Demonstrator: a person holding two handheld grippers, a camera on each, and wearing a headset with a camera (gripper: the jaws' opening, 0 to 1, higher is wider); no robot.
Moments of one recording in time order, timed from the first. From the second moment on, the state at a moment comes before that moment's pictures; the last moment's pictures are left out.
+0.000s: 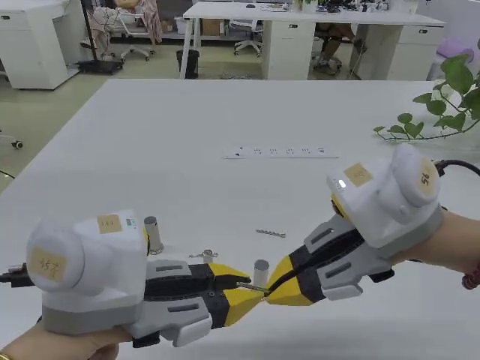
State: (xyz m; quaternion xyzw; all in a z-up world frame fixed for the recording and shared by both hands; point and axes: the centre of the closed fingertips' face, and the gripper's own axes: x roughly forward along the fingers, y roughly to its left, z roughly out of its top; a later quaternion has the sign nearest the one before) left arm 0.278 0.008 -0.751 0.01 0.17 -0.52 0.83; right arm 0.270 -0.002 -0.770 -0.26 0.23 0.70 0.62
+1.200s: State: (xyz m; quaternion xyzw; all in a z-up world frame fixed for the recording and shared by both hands) left arm 0.325 0.011 -0.802 0.03 0.21 -0.40 0.89; right arm 0.324 -0.047 -0.814 -0.40 0.28 0.64 0.60
